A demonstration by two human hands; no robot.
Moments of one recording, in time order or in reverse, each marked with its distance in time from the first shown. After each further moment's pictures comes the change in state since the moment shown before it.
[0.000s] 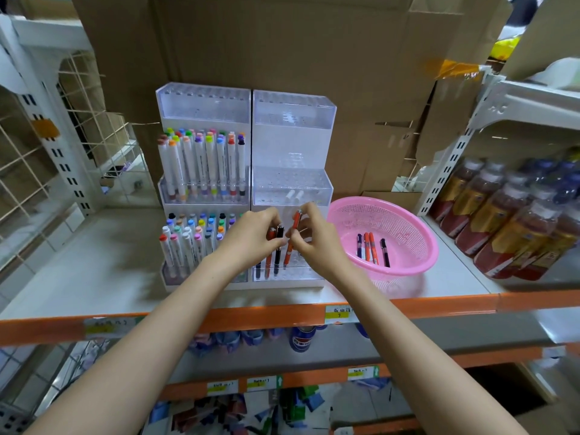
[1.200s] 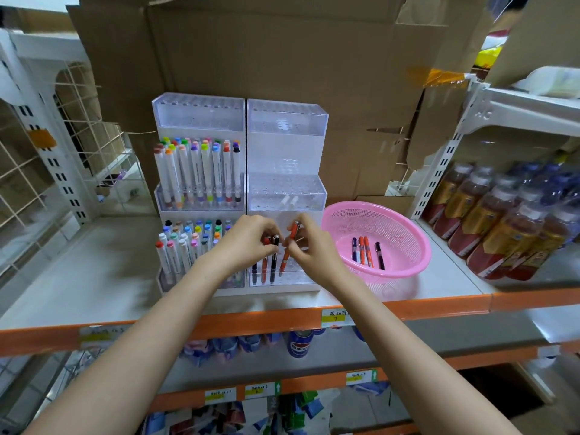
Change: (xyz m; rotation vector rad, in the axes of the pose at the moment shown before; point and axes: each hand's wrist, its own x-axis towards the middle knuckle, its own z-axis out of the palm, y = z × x) left_hand -0.004 0.011 -0.017 -0.024 -0.118 0.023; right_hand -0.007 0.004 -0.001 -0.013 -0.030 -0.003
